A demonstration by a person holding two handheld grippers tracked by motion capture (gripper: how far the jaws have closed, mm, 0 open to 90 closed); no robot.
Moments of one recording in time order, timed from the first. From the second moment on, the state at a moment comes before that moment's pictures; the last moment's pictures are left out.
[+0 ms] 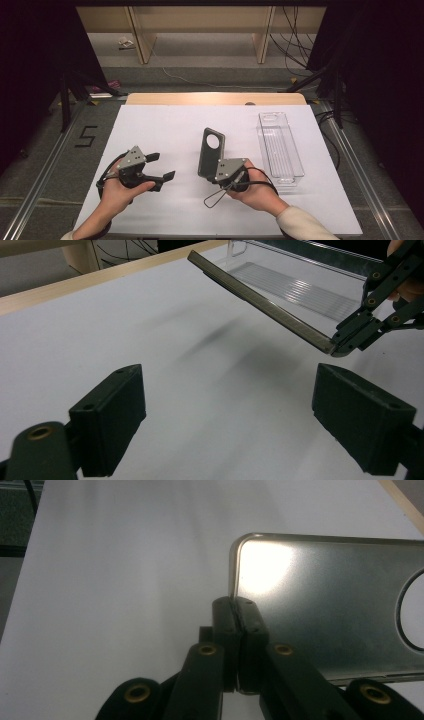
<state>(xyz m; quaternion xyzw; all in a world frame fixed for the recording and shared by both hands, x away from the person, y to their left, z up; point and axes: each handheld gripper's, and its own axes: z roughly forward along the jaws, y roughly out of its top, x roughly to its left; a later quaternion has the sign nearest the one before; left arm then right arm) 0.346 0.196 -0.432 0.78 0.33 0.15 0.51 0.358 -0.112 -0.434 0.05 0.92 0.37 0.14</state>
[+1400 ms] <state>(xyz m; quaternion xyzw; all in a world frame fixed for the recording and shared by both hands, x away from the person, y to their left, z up) 0.407 0.138 -0.409 0.77 0.36 0.08 0.52 0.333 -0.105 -0.430 0.02 0.91 0.38 0.15</state>
